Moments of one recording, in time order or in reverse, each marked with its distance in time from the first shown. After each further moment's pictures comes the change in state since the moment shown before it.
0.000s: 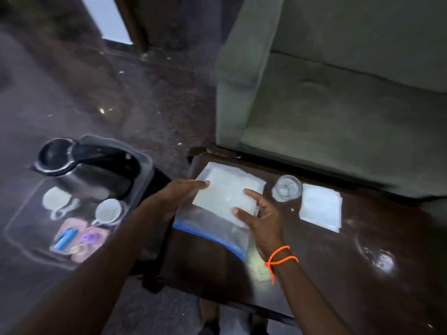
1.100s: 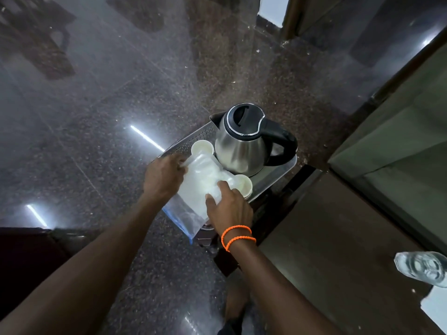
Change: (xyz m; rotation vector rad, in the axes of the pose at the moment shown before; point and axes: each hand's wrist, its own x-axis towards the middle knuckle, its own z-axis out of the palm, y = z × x) left_hand -0.073 -0.141 -0.320 0.788 0.962 0.181; right_hand -0.087 0.068 0.339 -1.139 -0.531 -0.427
